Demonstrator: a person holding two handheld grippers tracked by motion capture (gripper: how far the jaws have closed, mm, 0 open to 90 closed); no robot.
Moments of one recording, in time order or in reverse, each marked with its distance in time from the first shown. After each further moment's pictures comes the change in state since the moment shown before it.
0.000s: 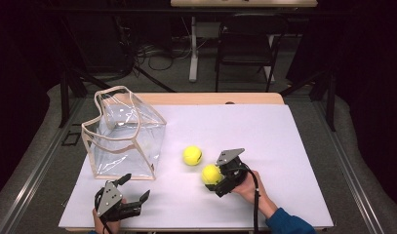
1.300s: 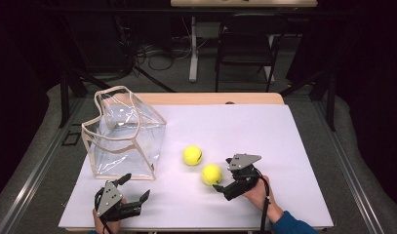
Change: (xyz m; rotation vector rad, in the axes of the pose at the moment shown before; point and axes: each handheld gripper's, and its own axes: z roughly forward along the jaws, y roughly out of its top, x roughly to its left) left arm 0.000 0.000 0.000 -0.002 -0.001 -0.001; right arm 0.006 -0.018 -0.030 -0.133 -0.073 -0.017
